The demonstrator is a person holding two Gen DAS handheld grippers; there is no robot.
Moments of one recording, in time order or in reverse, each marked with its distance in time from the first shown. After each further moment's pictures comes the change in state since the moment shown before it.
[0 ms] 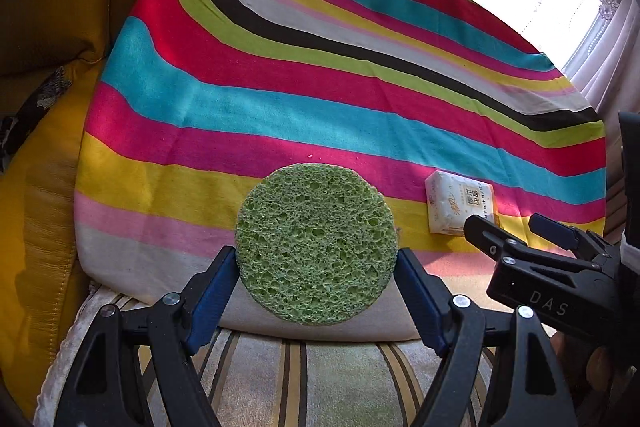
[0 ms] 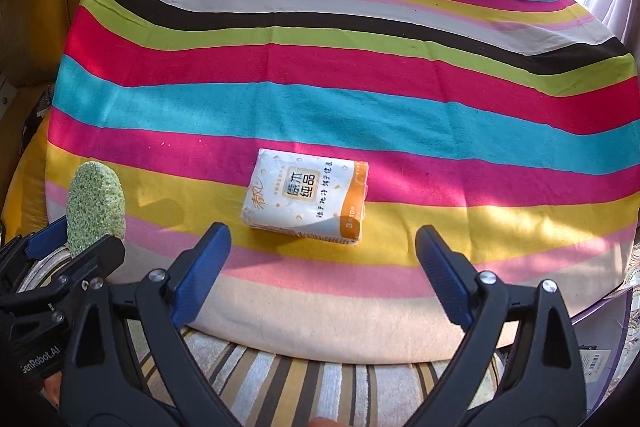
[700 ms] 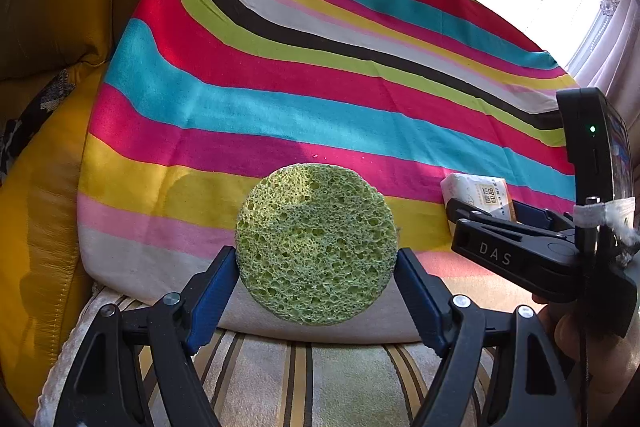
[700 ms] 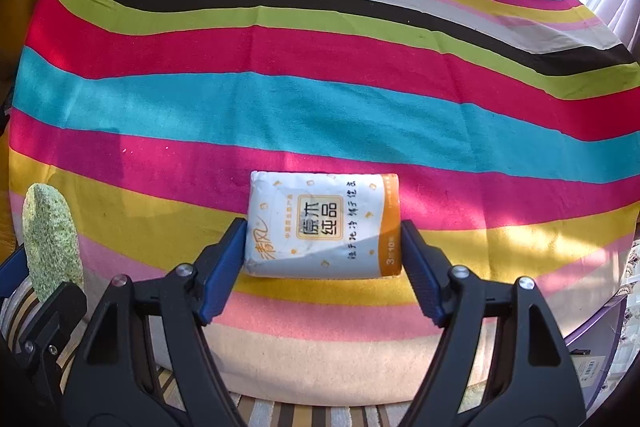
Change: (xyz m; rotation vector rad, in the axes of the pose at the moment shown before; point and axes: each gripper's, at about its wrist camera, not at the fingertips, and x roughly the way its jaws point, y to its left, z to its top) left arm 0.003 -0.002 -0.003 0.016 -0.016 0.021; right arm 0.040 0.008 0.015 -0.007 0.052 -0.080
